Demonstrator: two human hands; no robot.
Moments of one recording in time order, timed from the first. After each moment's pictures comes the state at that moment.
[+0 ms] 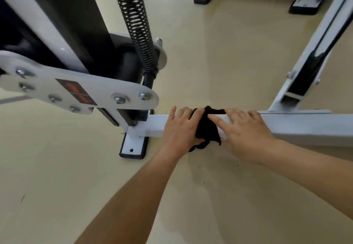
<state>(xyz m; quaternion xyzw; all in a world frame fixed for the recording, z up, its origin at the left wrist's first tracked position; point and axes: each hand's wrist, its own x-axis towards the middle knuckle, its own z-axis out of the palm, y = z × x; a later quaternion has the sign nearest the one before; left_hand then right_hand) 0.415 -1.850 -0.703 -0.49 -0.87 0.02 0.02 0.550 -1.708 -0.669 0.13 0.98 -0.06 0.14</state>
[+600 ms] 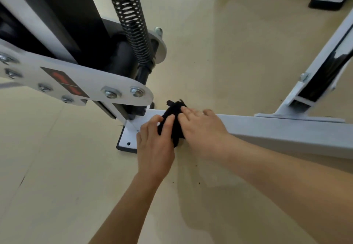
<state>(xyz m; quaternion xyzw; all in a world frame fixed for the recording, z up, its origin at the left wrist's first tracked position) 0.443 -1.912 -0.699 -0.33 -0.93 -0.06 0.16 0.489 -1.758 -0.659 0.00 0.99 -0.12 0.08</state>
